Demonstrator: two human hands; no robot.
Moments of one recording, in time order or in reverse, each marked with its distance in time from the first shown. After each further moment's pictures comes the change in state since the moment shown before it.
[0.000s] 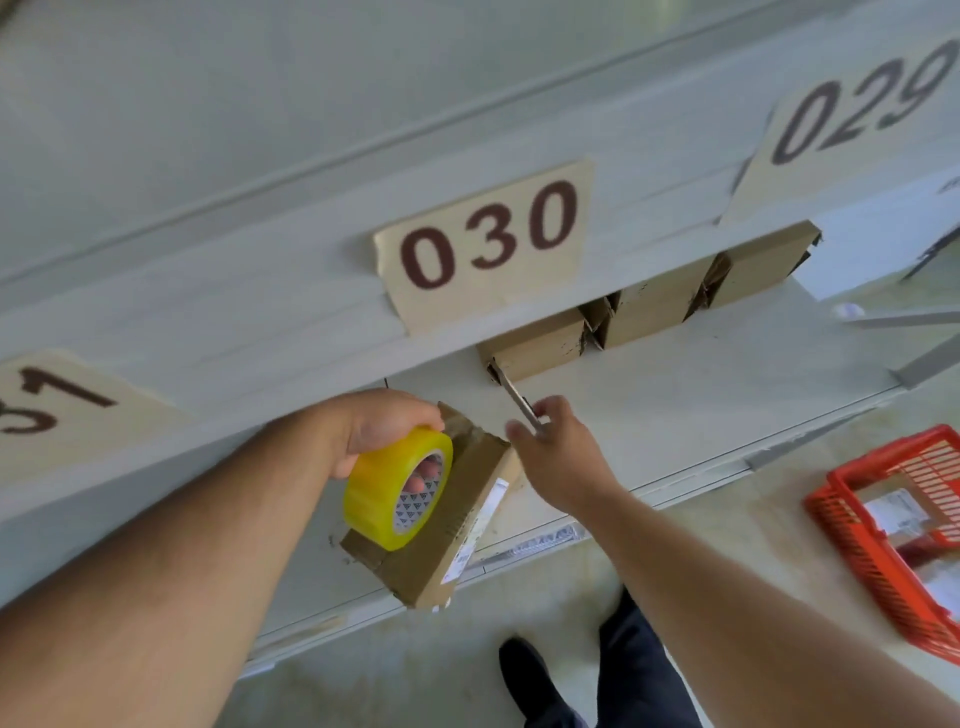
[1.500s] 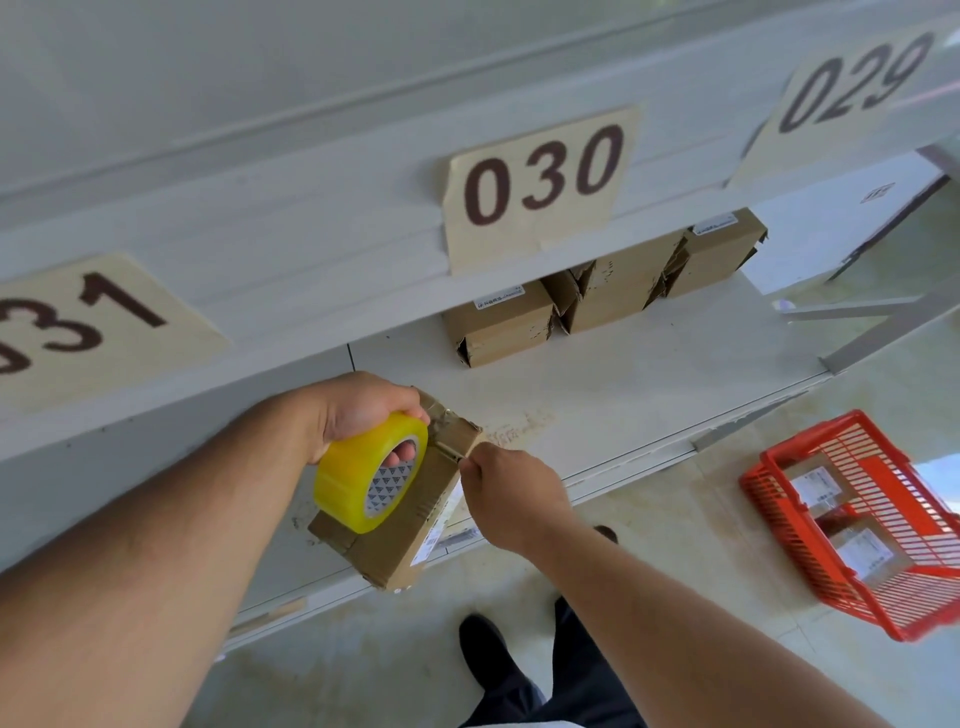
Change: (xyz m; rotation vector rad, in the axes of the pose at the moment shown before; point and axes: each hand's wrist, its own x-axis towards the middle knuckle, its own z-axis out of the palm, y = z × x) left_hand 0.010 -0.013 0.001 0.012 -0.026 0.135; right_hand -0.055 -0.014 0.025 -0.589 -0.100 -0.096
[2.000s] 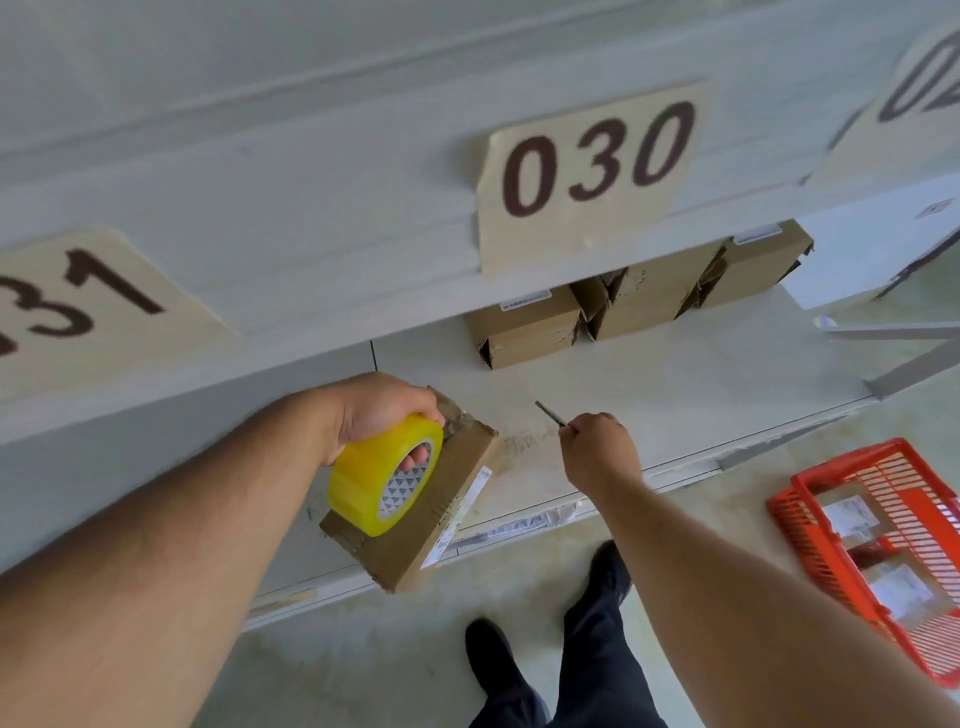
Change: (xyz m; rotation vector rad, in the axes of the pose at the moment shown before) left_hand -0.004 -0.002 0.004 -0.017 0.038 -0.019; right_hand 0.077 0.101 0.006 0.018 0.119 0.331
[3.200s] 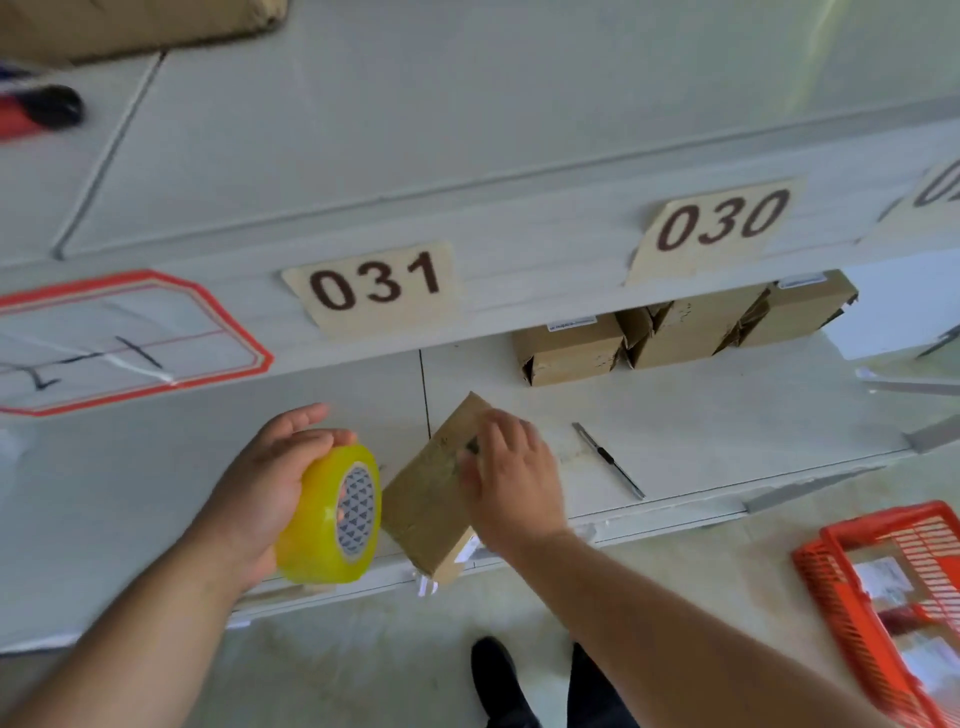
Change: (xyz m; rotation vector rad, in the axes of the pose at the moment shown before) left_hand -0.091 -0.119 -0.011 -0.691 0.585 0.328; right_hand -0.109 -0.114 0.014 0.089 0.283 -0.684
